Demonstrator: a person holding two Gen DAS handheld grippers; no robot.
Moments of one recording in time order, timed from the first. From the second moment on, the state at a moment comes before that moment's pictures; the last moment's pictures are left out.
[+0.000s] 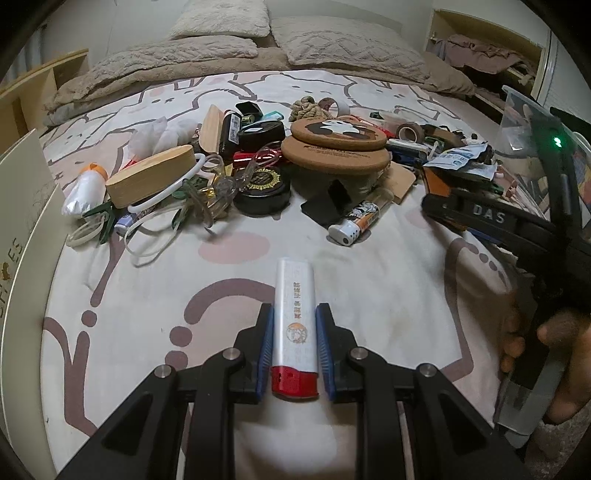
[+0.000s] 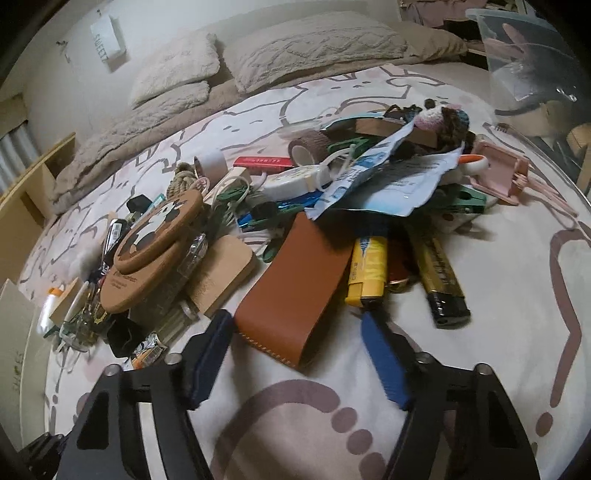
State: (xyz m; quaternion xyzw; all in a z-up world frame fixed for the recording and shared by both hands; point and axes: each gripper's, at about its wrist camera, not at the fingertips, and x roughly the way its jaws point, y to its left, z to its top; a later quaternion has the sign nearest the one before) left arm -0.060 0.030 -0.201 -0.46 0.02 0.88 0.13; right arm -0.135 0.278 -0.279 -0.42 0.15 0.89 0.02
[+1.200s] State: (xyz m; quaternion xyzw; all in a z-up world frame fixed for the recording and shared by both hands) left arm -0.061 0.017 -0.201 -0.47 -0.03 0.87 0.13; right arm -0.044 0.240 -0.270 -0.43 0.08 0.89 -0.06
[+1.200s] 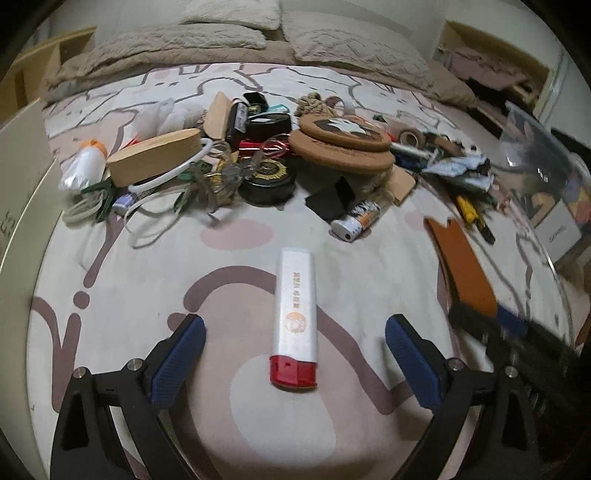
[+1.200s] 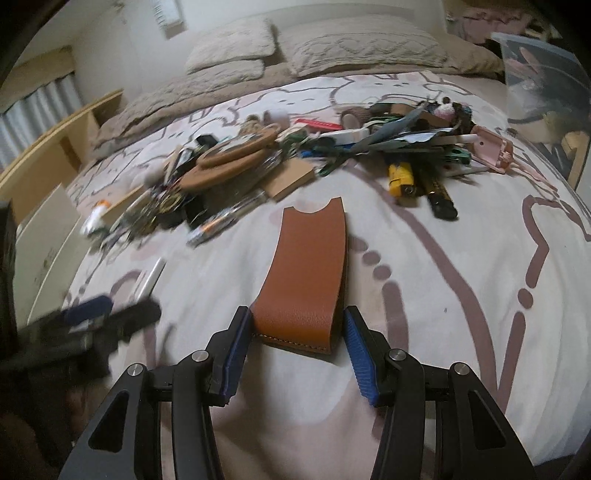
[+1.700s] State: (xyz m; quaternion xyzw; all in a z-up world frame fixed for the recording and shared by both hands) left arm -0.060 0.026 -0.202 -0.46 0.05 0.88 0.10; right arm -0.033 0.231 -0.269 -0.42 0.09 0.90 -0.07
